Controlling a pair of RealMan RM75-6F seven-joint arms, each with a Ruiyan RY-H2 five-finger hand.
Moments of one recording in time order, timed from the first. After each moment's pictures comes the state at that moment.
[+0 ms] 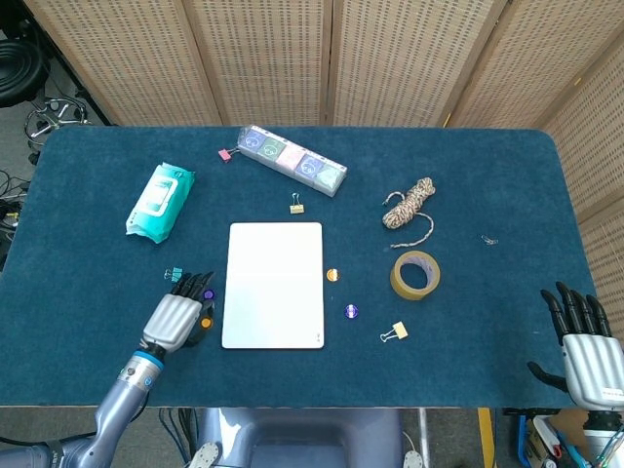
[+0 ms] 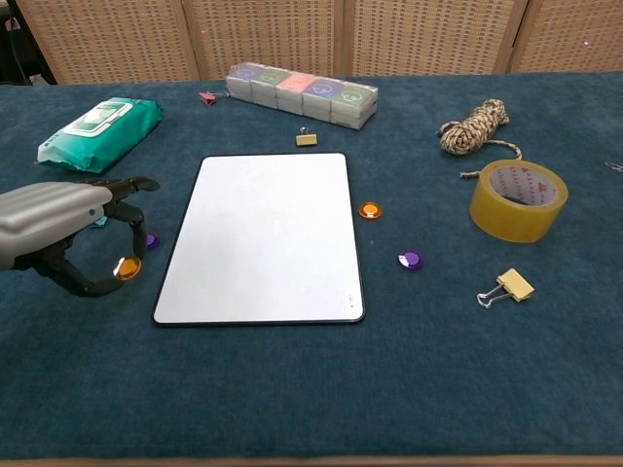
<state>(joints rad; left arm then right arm) -0.47 -1.52 -0.05 -1.62 1.22 1.07 0.48 0.02 -1.04 0.05 -1.79 -1.51 1.52 -0.22</state>
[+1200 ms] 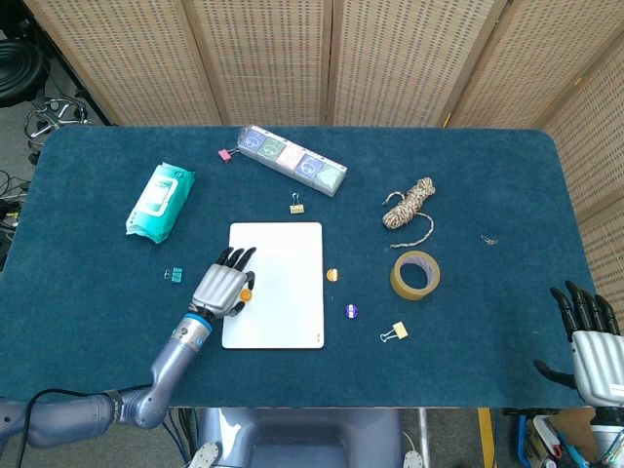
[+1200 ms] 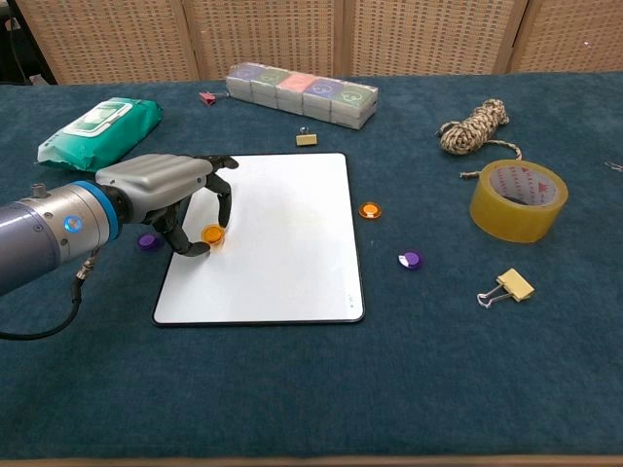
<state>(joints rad) -0.73 -1.71 -0.17 -1.42 0.98 0.95 0.59 0.03 -1.02 0.06 -1.78 -1.46 1.49 -0.16</state>
